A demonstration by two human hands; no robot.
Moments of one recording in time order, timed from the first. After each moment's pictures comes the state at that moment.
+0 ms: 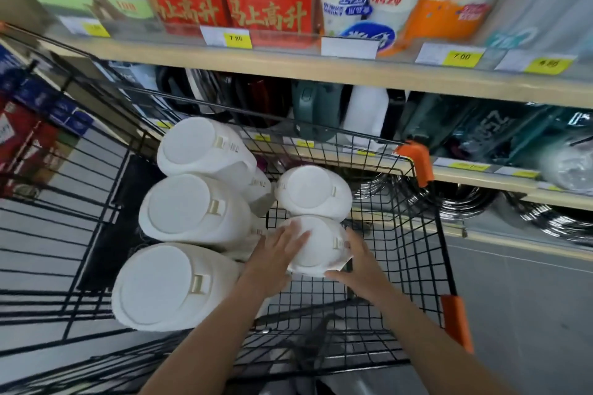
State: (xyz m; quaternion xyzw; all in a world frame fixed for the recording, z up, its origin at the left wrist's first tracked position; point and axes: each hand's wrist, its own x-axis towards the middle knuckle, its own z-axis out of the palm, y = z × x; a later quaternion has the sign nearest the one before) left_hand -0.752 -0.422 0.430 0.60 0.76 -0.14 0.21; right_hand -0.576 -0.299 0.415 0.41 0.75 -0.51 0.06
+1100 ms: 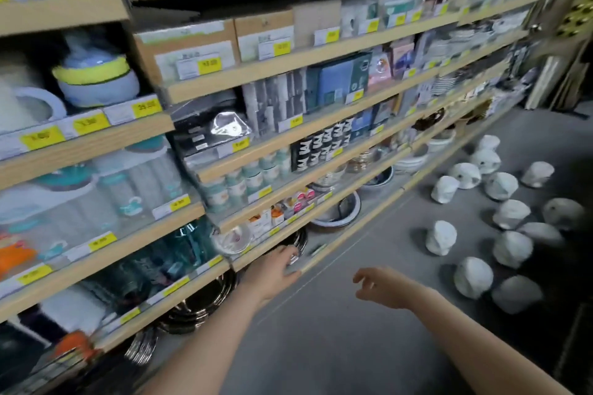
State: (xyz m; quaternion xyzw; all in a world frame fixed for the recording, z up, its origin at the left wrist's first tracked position) left_hand -0.234 -0.108 0.648 0.84 0.50 0.02 0.21; right_hand 0.016 -0.171 0.659 0.67 0.64 -0.35 0.07
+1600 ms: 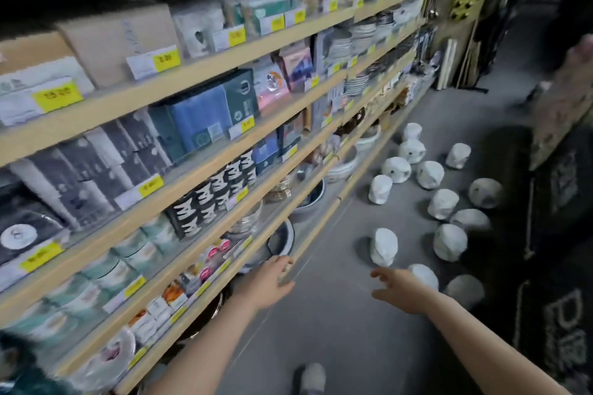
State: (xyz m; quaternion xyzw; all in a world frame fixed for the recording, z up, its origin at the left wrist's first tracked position) left_hand 0.043 0.086 0.610 0.87 0.41 -0.02 0.26; right_hand 0.305 -0.053 0.615 0.79 0.51 -0.34 0.01
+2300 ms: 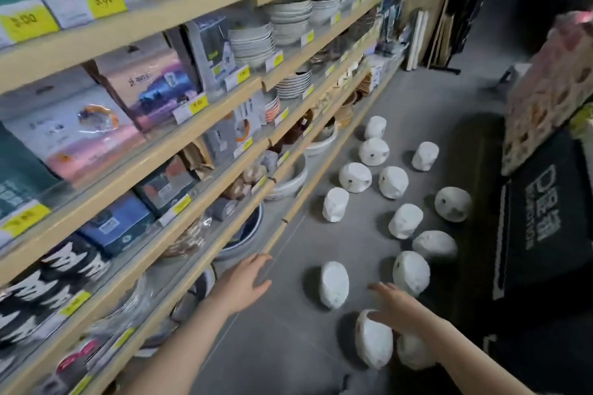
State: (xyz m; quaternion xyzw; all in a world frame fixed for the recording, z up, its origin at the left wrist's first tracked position) left_hand 0.393 0.293 0.555 0.89 0.38 -0.07 0.26; right_hand 0.662 0.095 0.533 0.80 0.46 -0.38 0.02
